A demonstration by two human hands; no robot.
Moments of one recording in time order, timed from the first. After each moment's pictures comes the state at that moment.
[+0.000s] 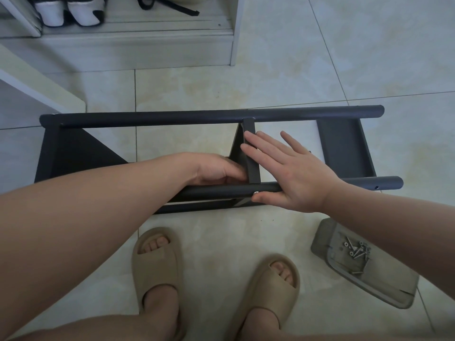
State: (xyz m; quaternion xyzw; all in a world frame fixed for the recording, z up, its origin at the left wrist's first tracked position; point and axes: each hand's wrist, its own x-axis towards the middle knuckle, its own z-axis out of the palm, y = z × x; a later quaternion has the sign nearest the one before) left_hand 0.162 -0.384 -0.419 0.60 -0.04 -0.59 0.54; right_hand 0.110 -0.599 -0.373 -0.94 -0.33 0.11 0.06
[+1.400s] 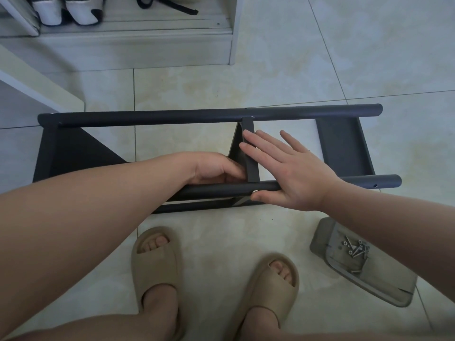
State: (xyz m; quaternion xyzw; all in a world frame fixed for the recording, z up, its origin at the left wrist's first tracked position) left_hand 0.164 -0.383 -0.421 0.57 -0.03 -0.61 0.55; right_hand 0.111 -0.600 -0.374 -0.94 -0.33 0.11 0.06
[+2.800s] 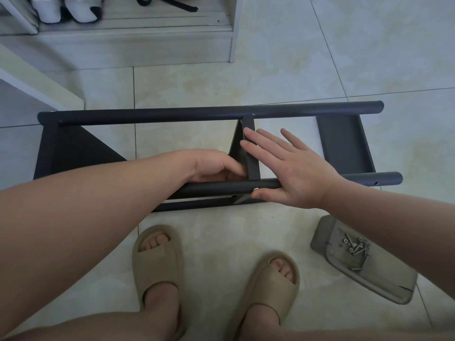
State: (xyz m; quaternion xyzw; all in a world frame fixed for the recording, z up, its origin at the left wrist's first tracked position) left_hand 0.165 -0.383 -0.420 0.54 -0.02 -0.62 0.57; right_hand 0.111 -0.598 -0.371 -0.94 -0.32 0.12 0.06
